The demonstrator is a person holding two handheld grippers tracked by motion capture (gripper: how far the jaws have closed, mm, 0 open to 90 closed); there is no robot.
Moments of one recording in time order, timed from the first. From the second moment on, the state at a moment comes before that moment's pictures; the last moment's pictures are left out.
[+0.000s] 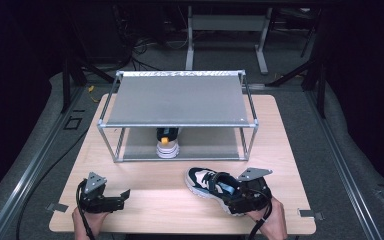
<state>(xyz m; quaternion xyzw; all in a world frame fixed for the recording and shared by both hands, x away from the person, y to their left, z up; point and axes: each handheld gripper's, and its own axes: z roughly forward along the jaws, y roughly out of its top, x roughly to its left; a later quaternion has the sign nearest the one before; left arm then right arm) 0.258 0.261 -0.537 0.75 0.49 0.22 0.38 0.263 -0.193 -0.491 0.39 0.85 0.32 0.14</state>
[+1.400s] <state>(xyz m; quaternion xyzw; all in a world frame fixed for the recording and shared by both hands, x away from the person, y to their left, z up) 0.259 0.257 -0.539 0.75 0.49 0.22 0.38 0.267 -0.176 -0.533 0.45 0.81 0.35 0.16</state>
